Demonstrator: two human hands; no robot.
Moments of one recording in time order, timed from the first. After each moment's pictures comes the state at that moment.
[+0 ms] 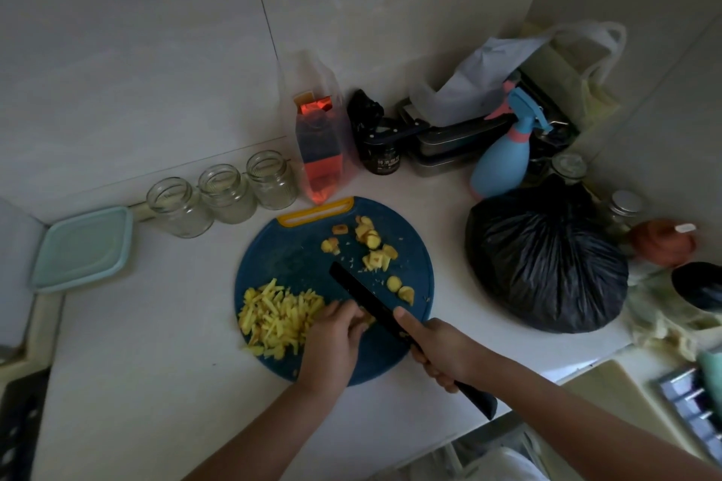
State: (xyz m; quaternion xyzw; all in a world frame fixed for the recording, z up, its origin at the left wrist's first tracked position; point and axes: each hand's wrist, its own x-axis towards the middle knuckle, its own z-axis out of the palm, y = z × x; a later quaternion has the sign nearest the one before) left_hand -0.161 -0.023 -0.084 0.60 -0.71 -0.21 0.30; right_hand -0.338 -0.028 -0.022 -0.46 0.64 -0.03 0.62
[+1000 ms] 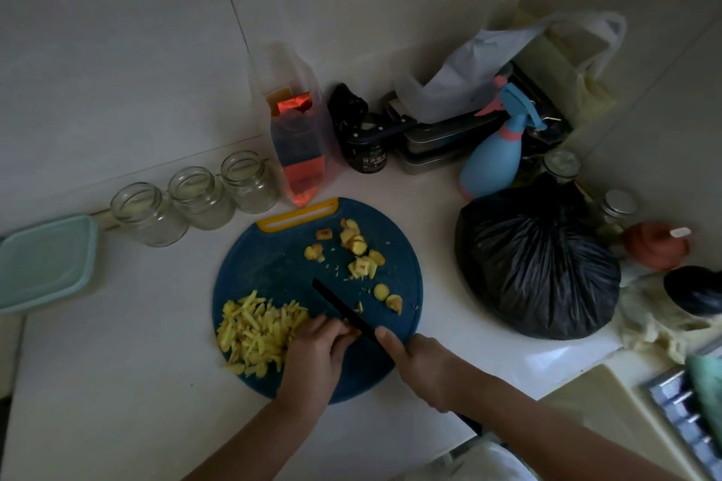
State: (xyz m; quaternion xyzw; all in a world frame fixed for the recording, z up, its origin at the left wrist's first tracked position) left_hand -0.153 -0.029 -0.093 0.58 -0.73 -0.20 0.29; right_hand -0.336 -0.030 -0.019 -0.56 0.62 0.01 0.55
